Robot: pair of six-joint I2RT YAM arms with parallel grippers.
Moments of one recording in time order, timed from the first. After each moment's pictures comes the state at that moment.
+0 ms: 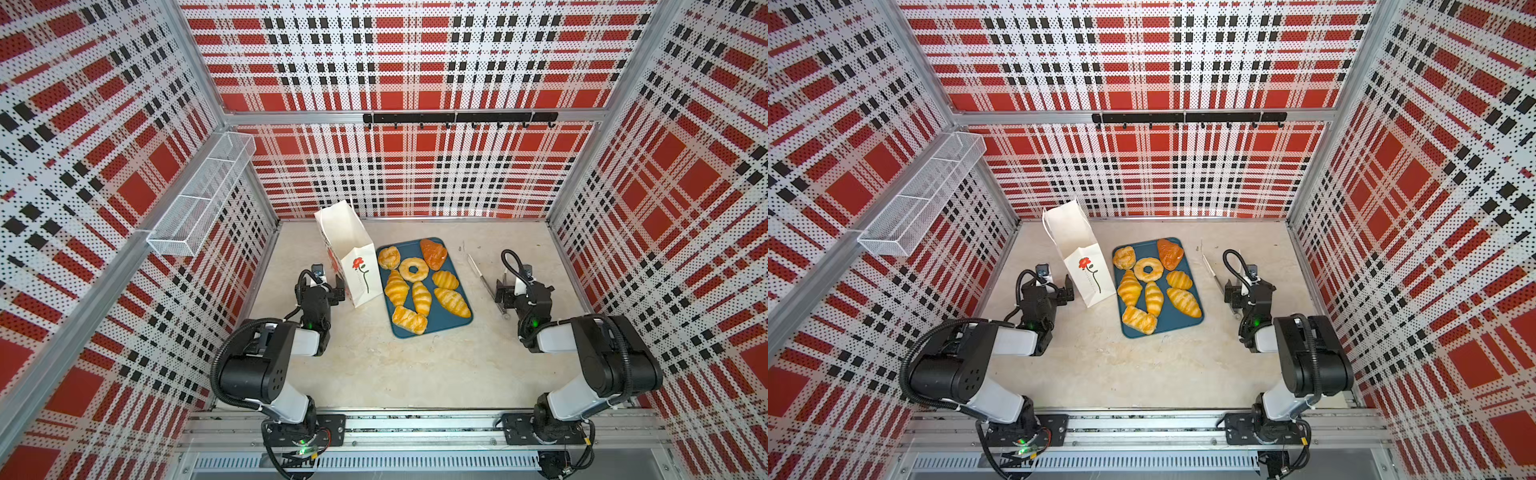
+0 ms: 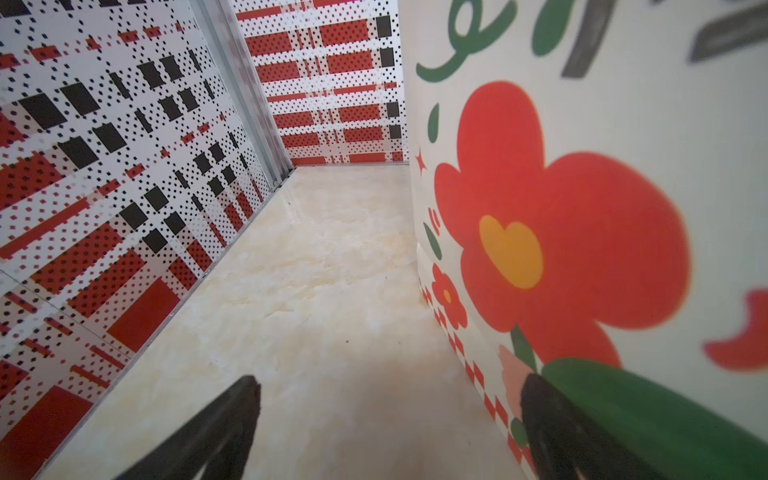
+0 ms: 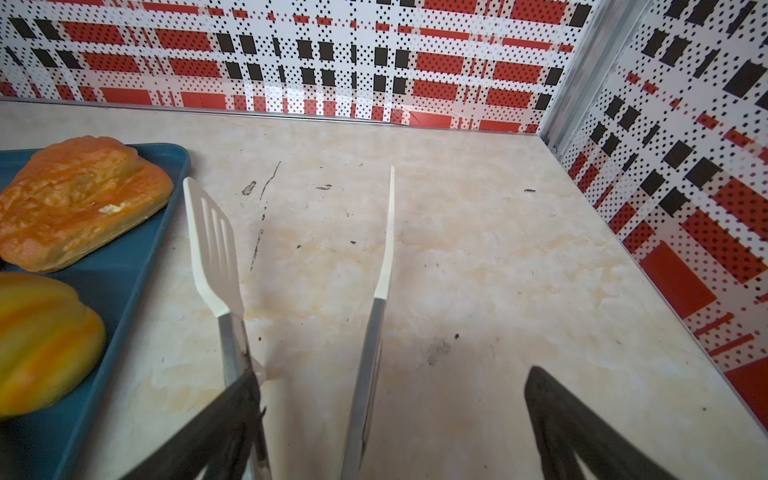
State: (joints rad) left arm -0.12 1.57 0.37 0.96 -0.33 0.05; right arm 0.04 1.59 0.38 0.89 0.10 -0.06
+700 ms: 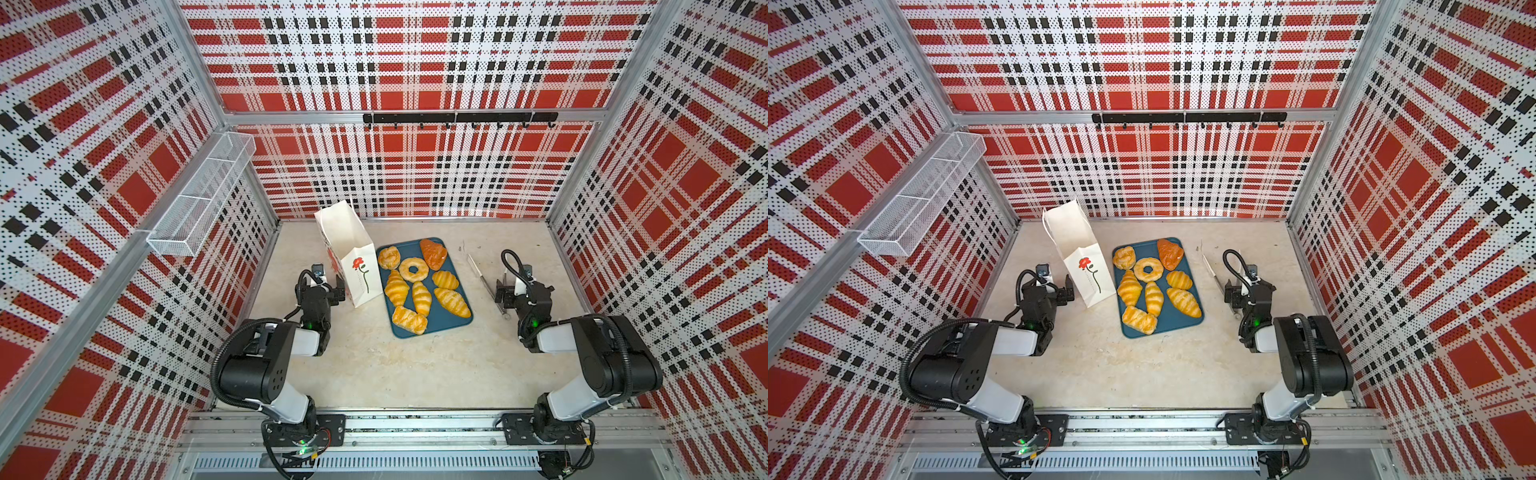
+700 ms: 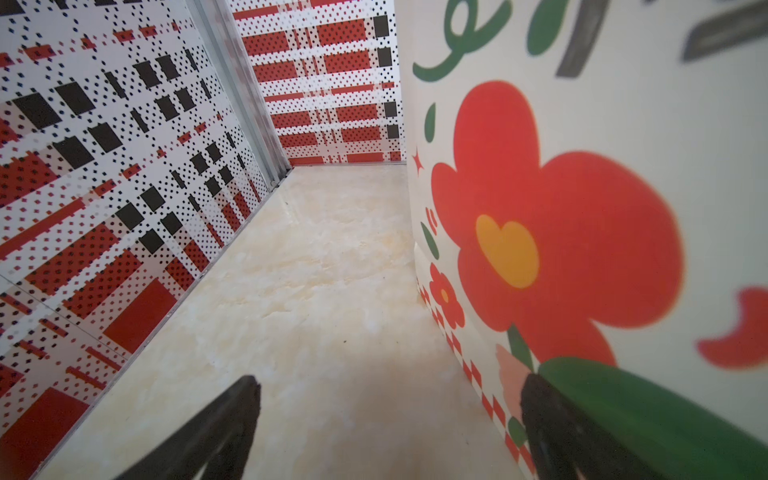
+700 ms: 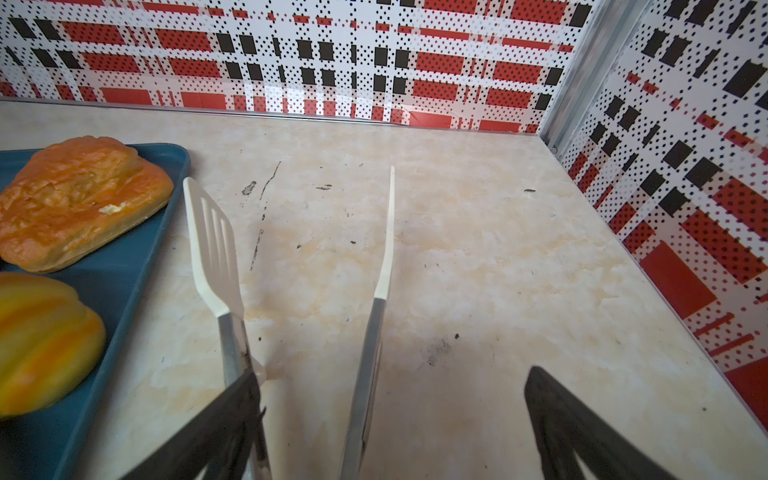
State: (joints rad) left arm -0.12 1.57 0.37 0.96 -0.31 0.05; right arm 0.04 1.59 0.38 0.89 0.10 -0.06
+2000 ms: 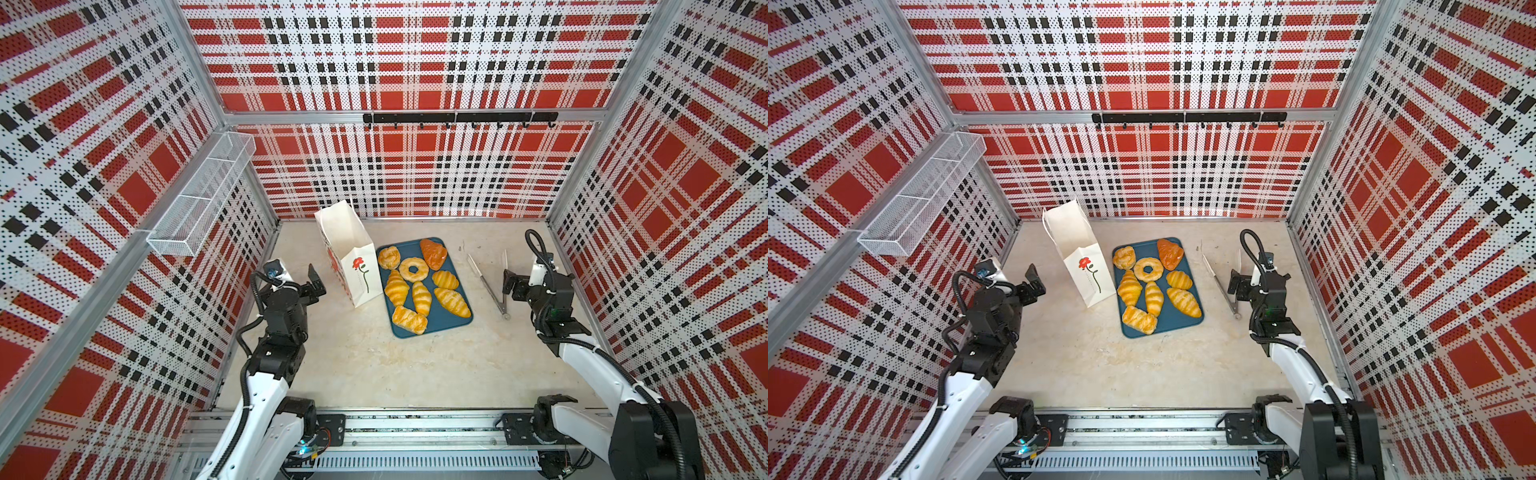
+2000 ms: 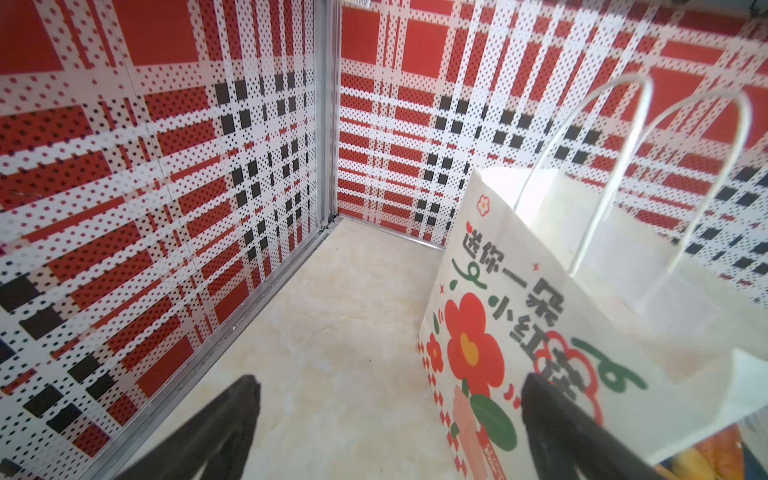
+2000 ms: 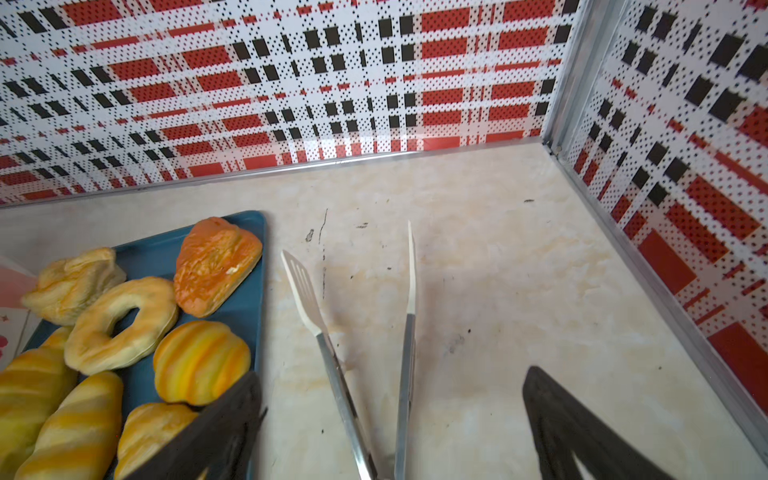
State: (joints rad) left arm -0.16 0.70 0.63 -0.10 -0.43 -0.24; right arm 0.04 1.08 0.53 0.16 0.03 0.14
